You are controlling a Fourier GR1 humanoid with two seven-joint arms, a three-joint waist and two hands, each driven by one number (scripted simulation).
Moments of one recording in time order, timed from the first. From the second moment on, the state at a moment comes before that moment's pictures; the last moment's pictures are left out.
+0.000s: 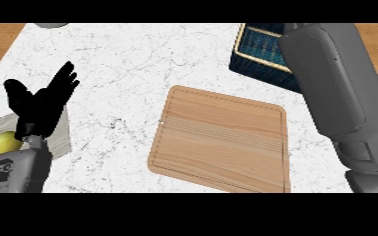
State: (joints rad) left arm -0.23 0.25 0.19 -1.40 0.04 -0.08 0.25; right arm -1.10 -0.25 0.05 -1.09 0.91 -0.38 0.88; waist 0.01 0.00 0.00
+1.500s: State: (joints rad) left arm -0.19 0.26 0.22 -1.42 0.04 -0.08 0.25; right arm -0.72 -0.47 -0.39 -1.52 0.42 -0.34 0.73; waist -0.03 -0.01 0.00
